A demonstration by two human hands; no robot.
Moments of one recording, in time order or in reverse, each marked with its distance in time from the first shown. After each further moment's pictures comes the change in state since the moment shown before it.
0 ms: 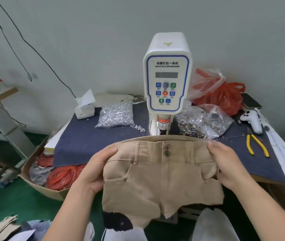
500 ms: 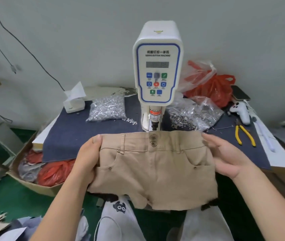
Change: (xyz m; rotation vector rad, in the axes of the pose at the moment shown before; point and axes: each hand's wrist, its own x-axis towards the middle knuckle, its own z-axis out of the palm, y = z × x) left_hand 0.018 -0.006 0.002 0.426 0.436 0.219; right_hand -0.001 -0.011 -0.028 0.366 -0.378 0.349
